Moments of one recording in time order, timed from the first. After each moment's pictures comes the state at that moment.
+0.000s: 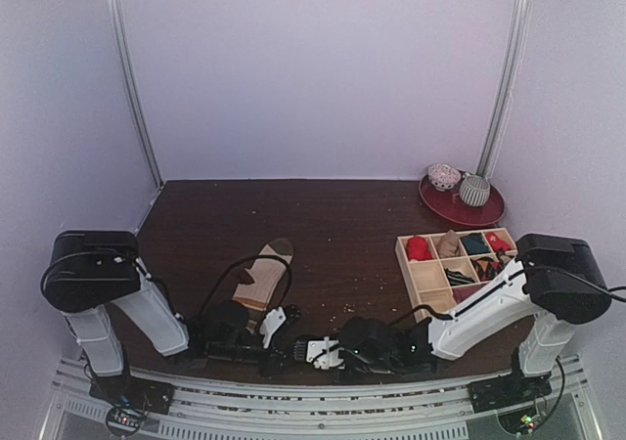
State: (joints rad) left arm -1.16 1.83 0.36 0.99 0.24 -0.28; right arm 1.35 1.78 0.68 0.39 0.24 -0.36
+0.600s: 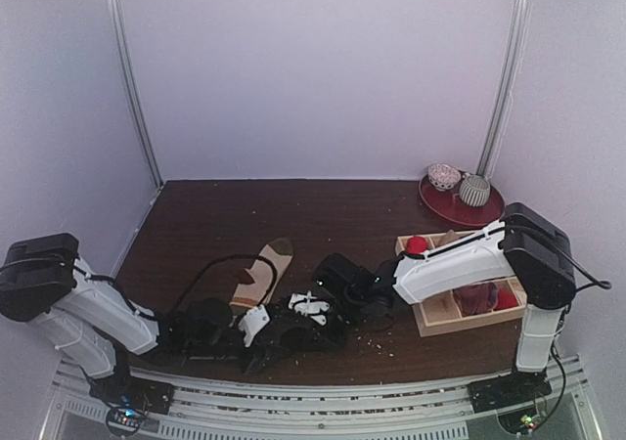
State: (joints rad) left arm -1.17 1.50 0.28 0.68 0.01 -0.09; right arm 1.10 1.91 1.11 -0.23 -0.31 -0.11
